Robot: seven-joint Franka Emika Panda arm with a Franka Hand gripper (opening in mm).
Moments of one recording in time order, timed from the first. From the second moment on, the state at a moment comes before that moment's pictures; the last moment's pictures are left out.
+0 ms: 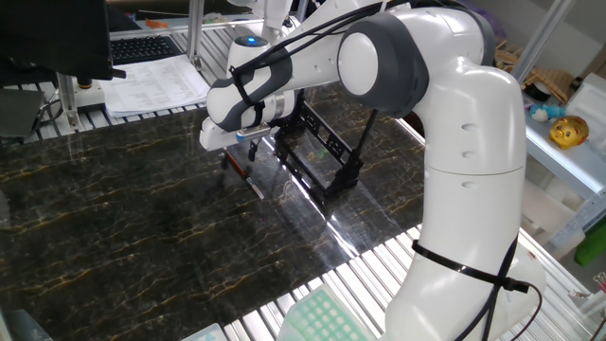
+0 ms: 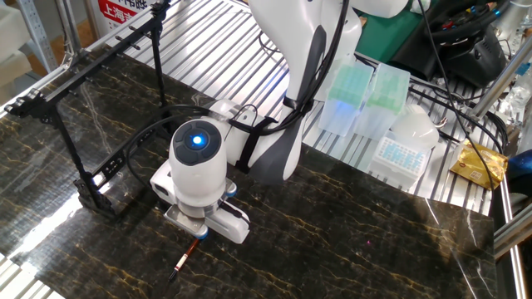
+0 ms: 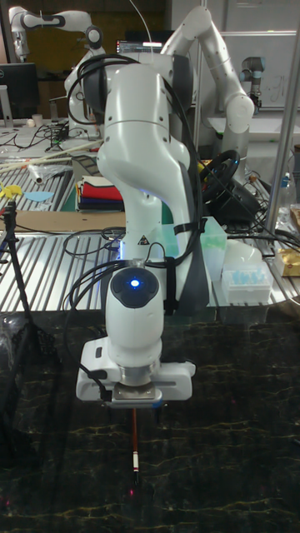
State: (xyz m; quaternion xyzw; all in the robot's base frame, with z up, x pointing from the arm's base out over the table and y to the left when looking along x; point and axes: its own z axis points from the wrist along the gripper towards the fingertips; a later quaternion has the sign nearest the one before) arm 0.603 -0.014 0.067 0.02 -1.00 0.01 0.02
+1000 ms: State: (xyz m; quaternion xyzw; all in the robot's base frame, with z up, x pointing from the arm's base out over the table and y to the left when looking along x) arm 0.607 -0.015 0.060 0.02 -1.00 0.01 0.03
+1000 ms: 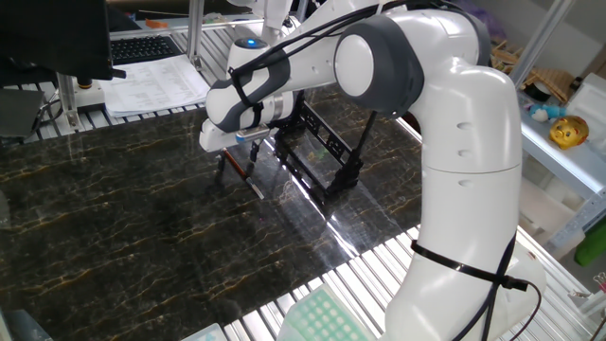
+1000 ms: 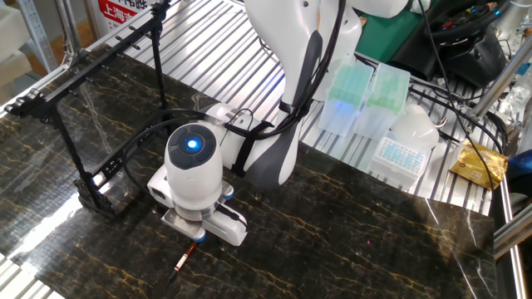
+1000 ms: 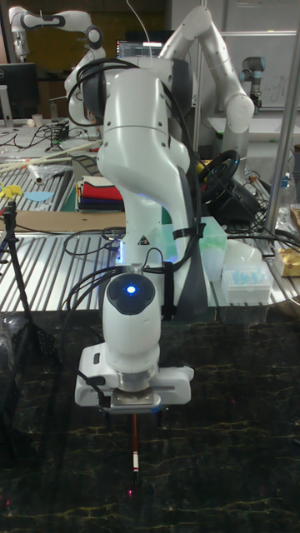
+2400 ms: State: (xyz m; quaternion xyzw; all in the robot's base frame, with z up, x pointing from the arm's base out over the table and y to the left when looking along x) arm 0.610 -0.015 0.057 0.03 -1.00 0.00 0.04
